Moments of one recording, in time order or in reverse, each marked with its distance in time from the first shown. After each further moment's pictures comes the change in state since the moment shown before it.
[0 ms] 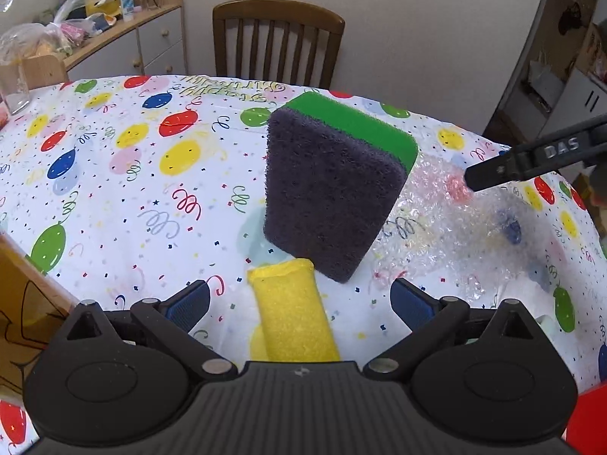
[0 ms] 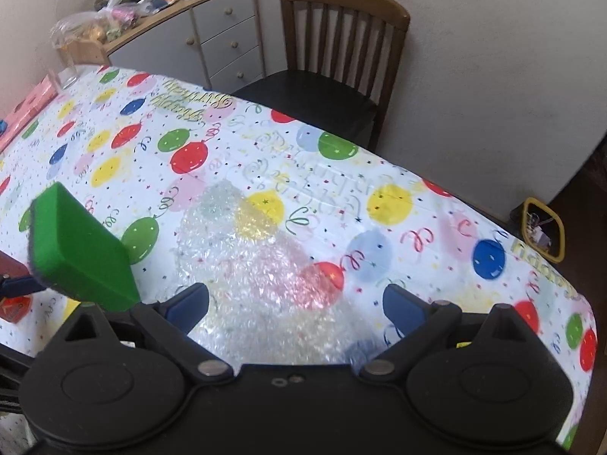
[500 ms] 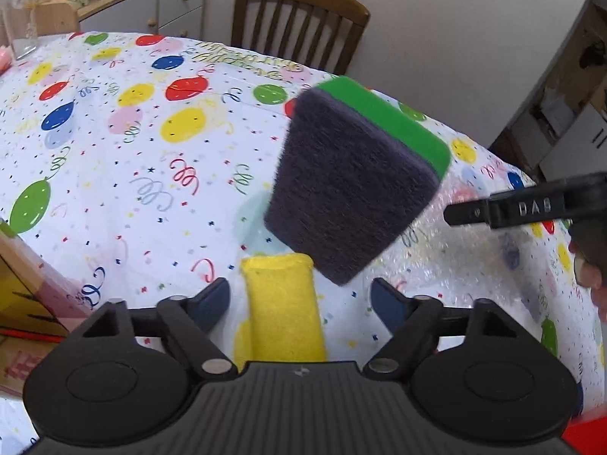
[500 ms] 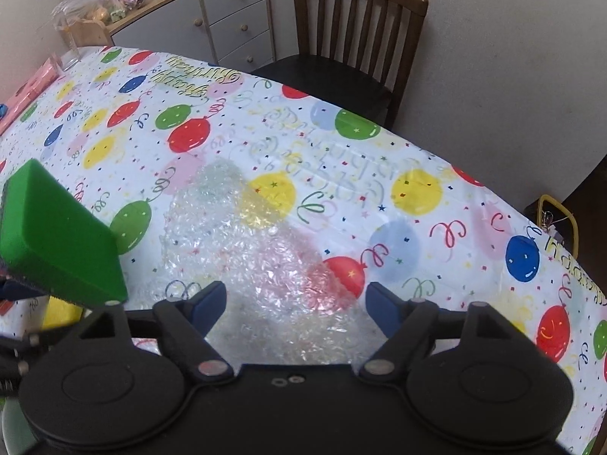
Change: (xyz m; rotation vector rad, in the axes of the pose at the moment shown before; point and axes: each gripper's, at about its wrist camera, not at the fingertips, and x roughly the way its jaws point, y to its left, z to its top) left arm 0.014 0.009 0.003 -0.145 0.050 -0.042; right arm 0.030 0.005 -0.004 -0.013 0.033 0.026
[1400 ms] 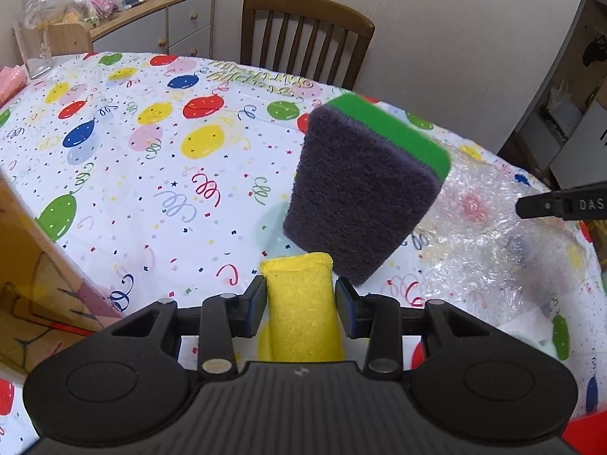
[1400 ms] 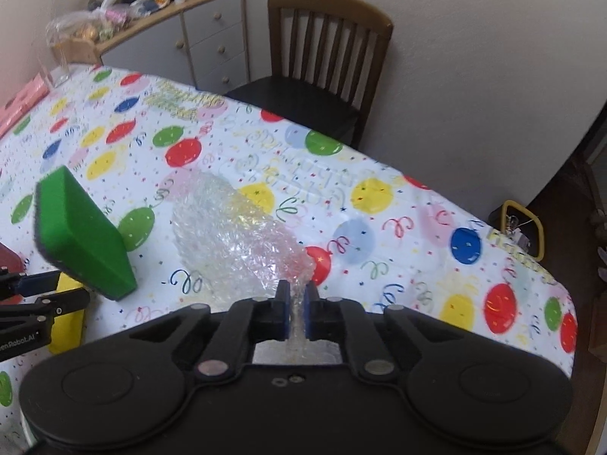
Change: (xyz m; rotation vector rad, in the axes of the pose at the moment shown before) left arm -0.013 0.002 -0.003 0.024 -0.046 0.056; right arm -0.058 0.006 -0.017 0.031 -0.076 -0.107
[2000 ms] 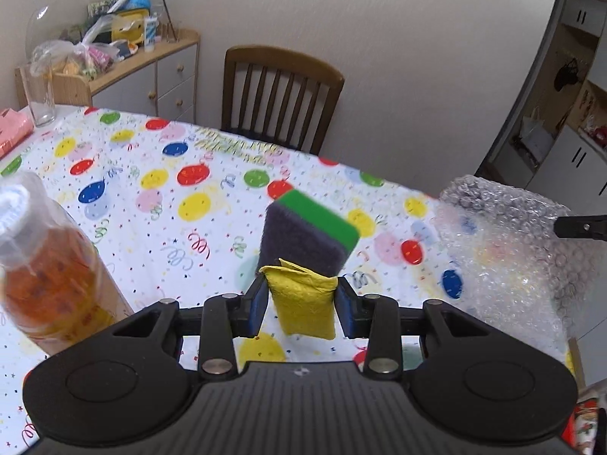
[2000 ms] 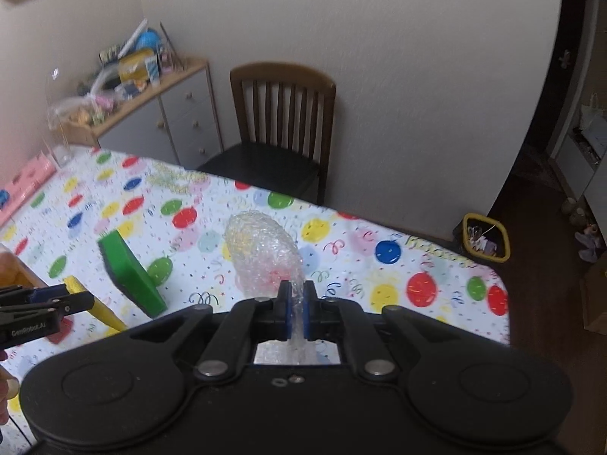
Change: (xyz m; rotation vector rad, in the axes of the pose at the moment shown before) left arm -0.083 -0.016 0.012 0.015 -0.128 -0.061; right arm -0.132 -0.026 -0.032 0.145 -0.191 -0.037
